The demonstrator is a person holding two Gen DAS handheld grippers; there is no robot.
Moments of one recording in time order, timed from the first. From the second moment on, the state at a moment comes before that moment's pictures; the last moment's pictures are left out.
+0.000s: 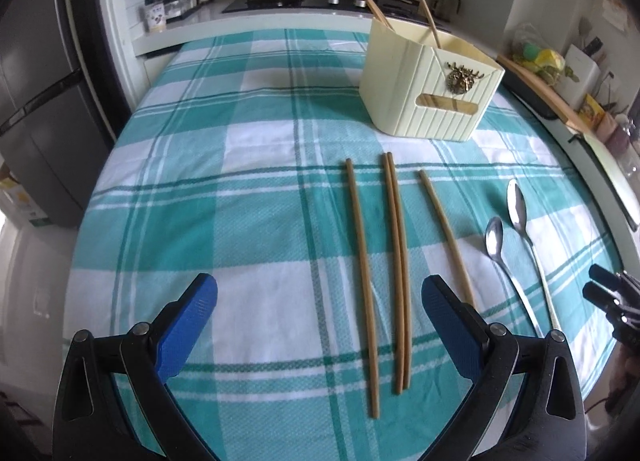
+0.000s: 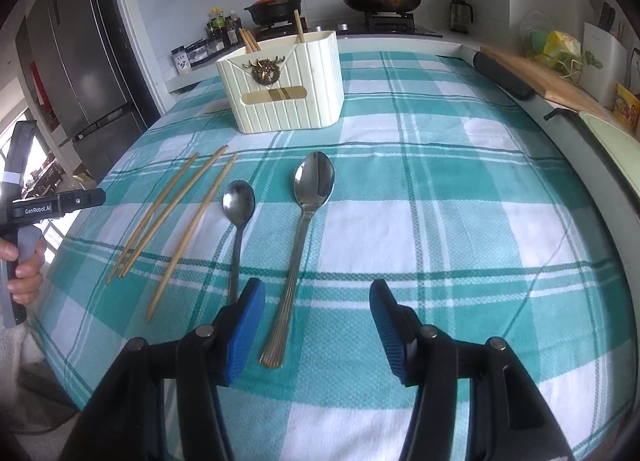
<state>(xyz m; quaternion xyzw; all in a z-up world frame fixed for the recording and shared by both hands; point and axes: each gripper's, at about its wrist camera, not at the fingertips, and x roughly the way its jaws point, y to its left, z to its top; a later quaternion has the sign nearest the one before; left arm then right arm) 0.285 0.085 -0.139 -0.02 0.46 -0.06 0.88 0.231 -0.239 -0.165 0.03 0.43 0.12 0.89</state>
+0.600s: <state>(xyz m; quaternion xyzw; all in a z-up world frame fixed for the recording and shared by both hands) 0.369 0.058 -0.195 0.04 0.50 -0.04 0.86 0.305 -0.203 -0.202 0.00 0.46 0.08 0.89</state>
